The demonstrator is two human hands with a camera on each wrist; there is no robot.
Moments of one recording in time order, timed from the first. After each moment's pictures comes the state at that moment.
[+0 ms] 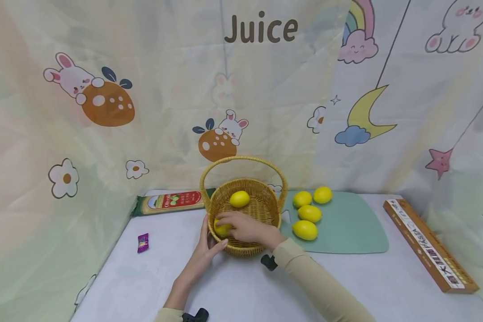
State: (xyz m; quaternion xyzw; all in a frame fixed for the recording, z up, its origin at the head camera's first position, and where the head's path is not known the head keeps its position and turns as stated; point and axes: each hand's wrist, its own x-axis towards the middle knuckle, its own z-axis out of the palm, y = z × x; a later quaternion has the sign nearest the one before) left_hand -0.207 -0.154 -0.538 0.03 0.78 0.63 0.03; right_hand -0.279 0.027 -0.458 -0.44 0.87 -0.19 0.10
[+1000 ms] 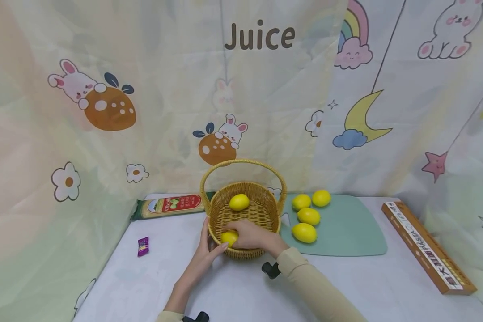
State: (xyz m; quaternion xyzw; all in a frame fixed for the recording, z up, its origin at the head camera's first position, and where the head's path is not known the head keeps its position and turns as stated) left_hand -0.206 -0.153 -0.537 0.03 0.78 0.63 0.03; right_hand -0.270 0.036 -0.466 -0.36 0.90 -0.22 0.13
